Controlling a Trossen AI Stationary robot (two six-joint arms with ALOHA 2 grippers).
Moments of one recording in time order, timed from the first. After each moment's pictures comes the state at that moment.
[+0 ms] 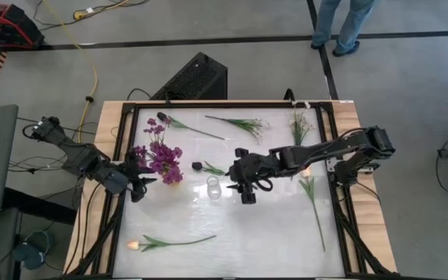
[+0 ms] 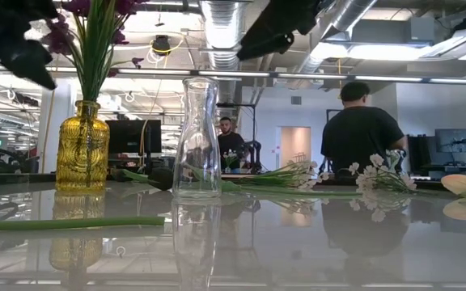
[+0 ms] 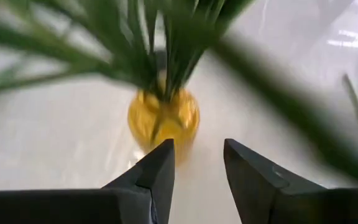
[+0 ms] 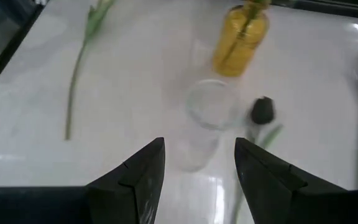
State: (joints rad) left arm -0.58 0.60 0.63 -0.94 -0.53 -0.74; right arm 0.14 1.59 1.25 -0.34 0.08 -0.03
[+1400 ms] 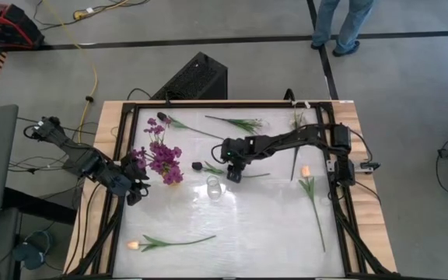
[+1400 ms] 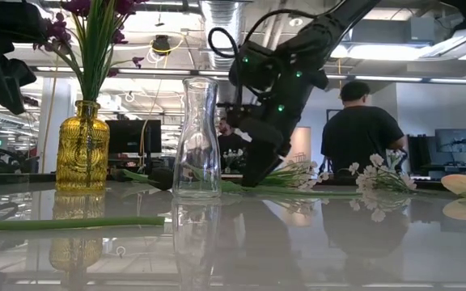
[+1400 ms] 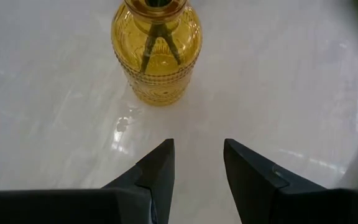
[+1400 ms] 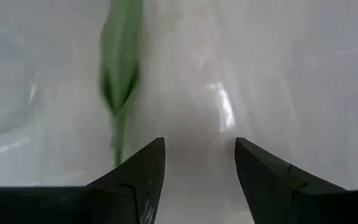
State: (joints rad) left arm -0.58 0.61 0.58 -1.03 -0.36 -0.86; right arm -0.13 1.98 1.26 -0.35 0.00 0.12
